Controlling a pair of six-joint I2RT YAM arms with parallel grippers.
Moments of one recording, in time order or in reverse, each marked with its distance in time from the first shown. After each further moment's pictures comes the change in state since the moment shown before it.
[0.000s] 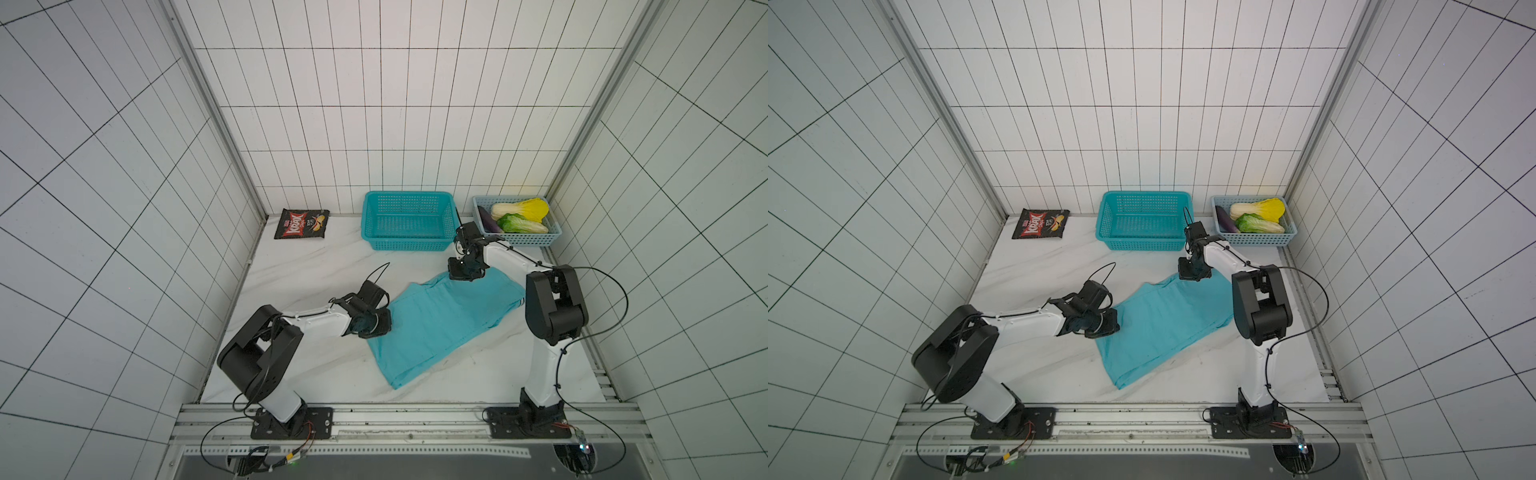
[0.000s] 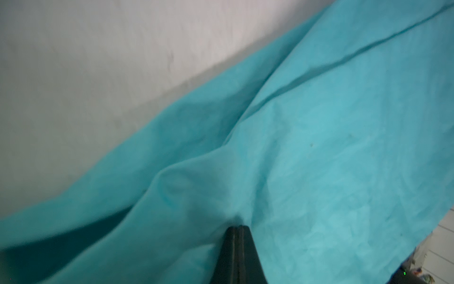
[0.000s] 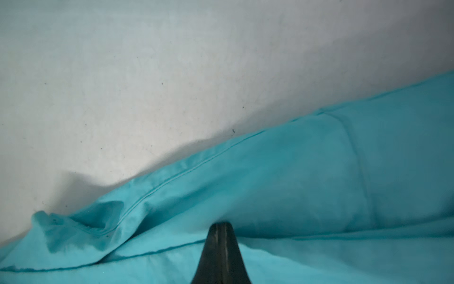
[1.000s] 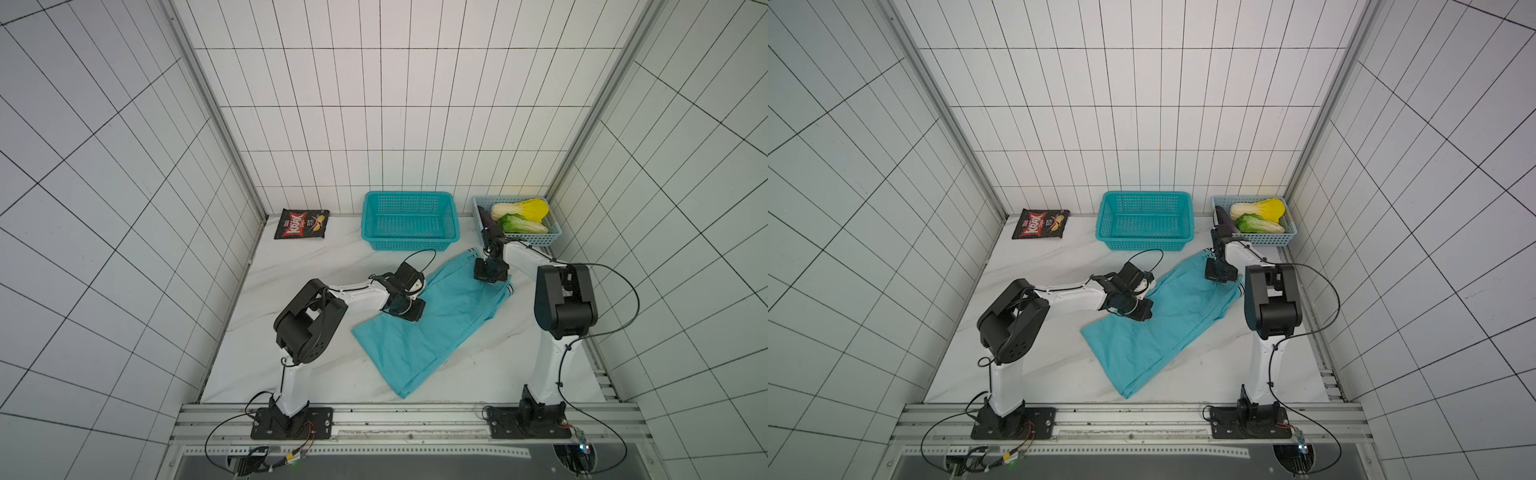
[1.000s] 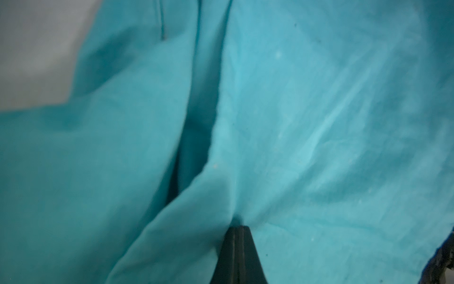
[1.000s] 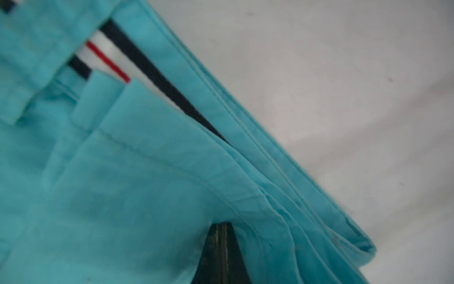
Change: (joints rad) left arm -0.059 0.378 0.409 -0.021 0.056 0.406; right arm -0.116 0.085 0.000 0.013 0.167 0.044
